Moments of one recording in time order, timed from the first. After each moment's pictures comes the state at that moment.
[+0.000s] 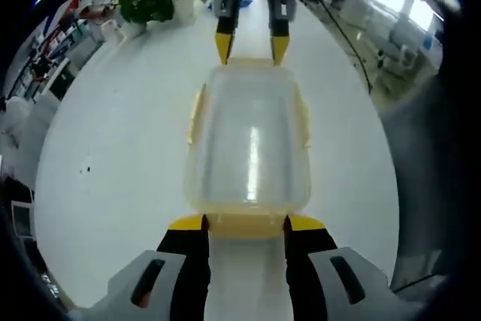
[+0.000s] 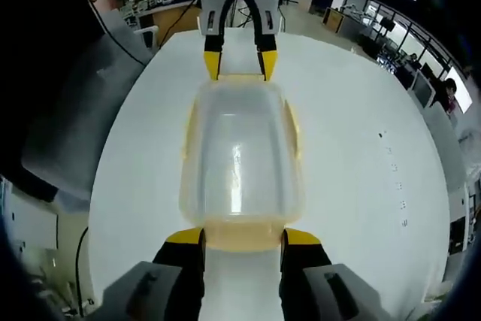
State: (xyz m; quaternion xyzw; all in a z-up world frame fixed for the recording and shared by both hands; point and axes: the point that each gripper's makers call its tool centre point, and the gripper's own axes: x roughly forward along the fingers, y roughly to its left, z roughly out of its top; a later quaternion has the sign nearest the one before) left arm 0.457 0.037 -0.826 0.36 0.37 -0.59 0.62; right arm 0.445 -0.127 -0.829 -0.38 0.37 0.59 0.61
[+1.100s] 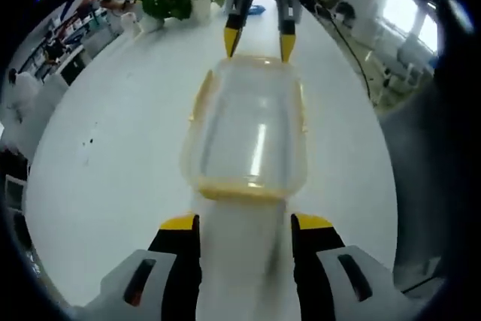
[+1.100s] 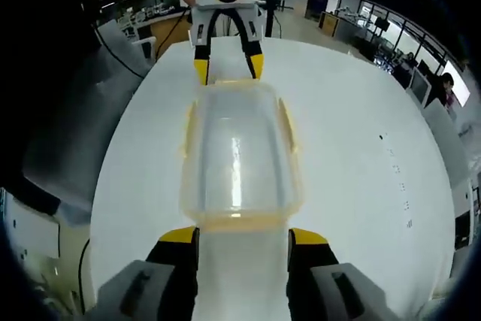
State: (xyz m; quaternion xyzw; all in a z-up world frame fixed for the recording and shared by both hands) left arm 0.449 0.068 -0.818 0.30 0.36 -0.57 0.68; right arm 0.446 -0.119 -0.819 -0.35 0.36 0.60 0.63
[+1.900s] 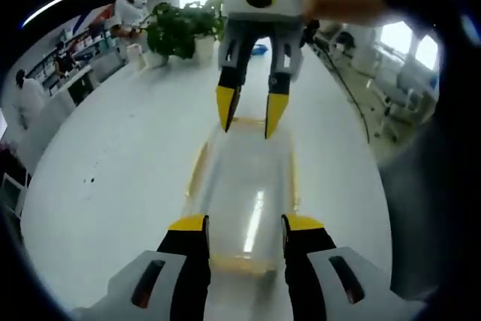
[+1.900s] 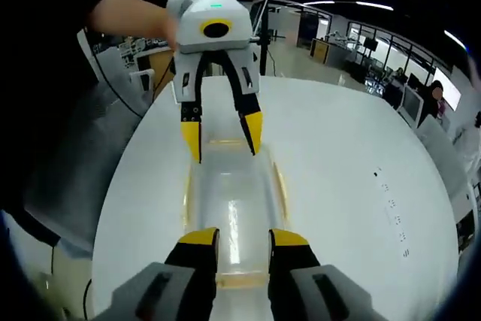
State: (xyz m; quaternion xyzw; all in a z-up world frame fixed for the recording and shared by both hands) left arm 0.449 -0.004 -0.796 0.24 0.30 -0.60 0.70; right arm 0.450 -0.054 -0.794 -0.30 0.30 0.62 0.66
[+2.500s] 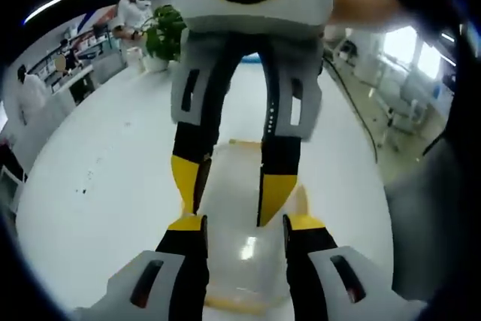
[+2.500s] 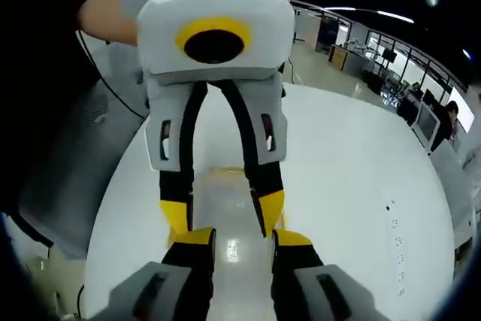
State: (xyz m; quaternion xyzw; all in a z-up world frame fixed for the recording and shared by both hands) left arm 0.450 -0.033 -0.800 0.23 0.30 -0.59 0.71; right arm 0.457 -0.007 -0.796 -0.32 0.28 0.65 0.63
